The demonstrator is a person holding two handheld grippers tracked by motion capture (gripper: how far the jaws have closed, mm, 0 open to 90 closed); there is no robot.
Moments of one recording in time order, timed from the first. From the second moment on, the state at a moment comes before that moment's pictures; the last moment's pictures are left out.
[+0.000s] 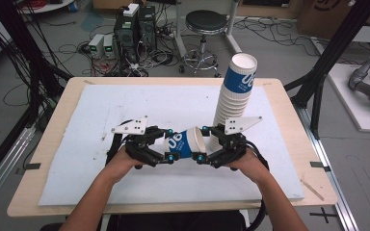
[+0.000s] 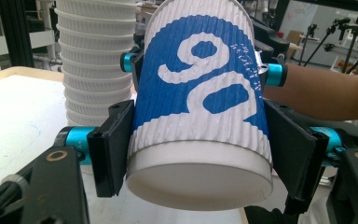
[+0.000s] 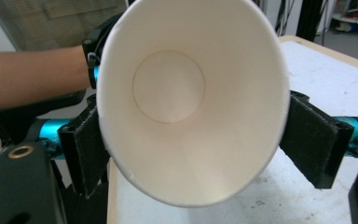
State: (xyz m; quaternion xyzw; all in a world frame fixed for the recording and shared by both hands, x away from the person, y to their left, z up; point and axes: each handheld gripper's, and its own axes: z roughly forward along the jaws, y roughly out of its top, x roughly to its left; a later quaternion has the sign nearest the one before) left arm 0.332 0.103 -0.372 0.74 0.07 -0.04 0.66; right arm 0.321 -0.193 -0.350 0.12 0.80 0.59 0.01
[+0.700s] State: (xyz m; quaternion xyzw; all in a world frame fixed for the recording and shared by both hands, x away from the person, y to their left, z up) left arm 0.327 0.080 -0.358 0.85 0.03 0.01 0.53; right arm 0.319 -0.186 -0.337 0.06 0.86 0.51 0.04
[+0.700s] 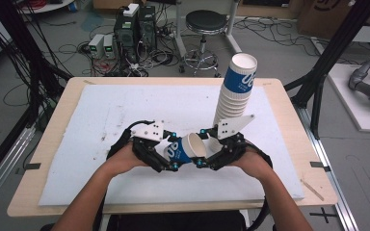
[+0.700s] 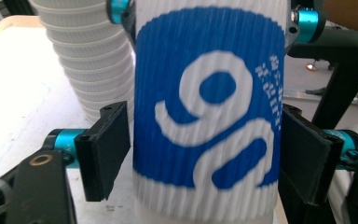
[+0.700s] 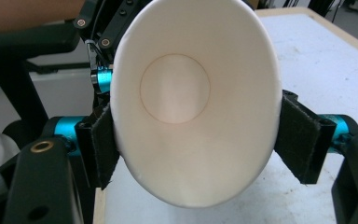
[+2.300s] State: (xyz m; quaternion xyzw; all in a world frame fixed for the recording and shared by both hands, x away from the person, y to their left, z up) left arm 0.326 0.066 -0.368 0.84 0.03 0.00 0.55; right arm 0.320 -0.179 -0.339 0.07 0.85 0.52 0.03
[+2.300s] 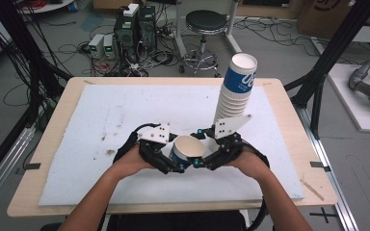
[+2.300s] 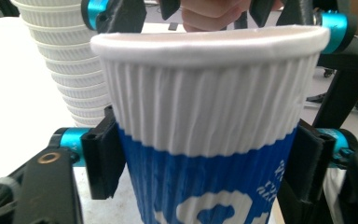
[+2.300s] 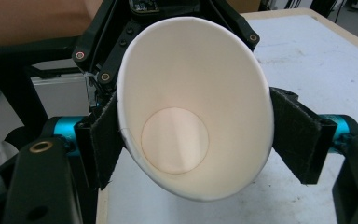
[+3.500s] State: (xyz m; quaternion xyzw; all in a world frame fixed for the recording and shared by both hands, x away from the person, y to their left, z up) left arm 0.333 0.139 -0.372 0.71 0.21 0.14 0.66; right arm 0.302 -0.264 -0.375 0.20 0.80 0.54 0.14
